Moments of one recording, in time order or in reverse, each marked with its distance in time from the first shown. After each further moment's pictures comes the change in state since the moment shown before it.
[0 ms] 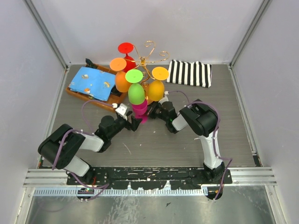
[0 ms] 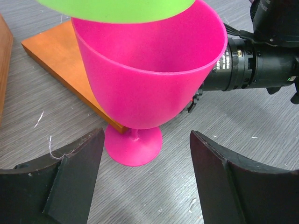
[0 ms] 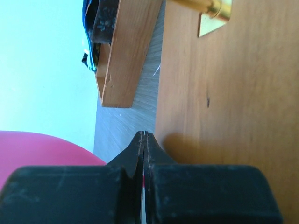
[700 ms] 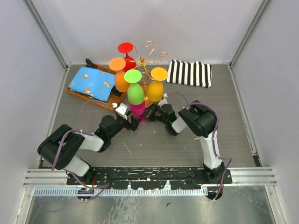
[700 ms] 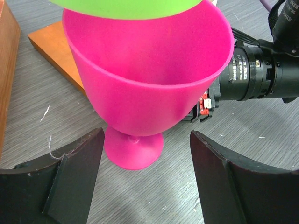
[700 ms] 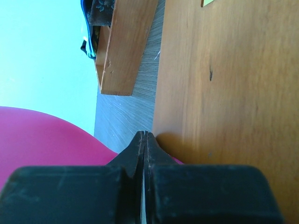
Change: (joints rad) left arm 0.000 -0.005 0.006 -0.041 -0.032 0.002; right arm 0.034 0.002 -0.036 0.036 -0.002 0.004
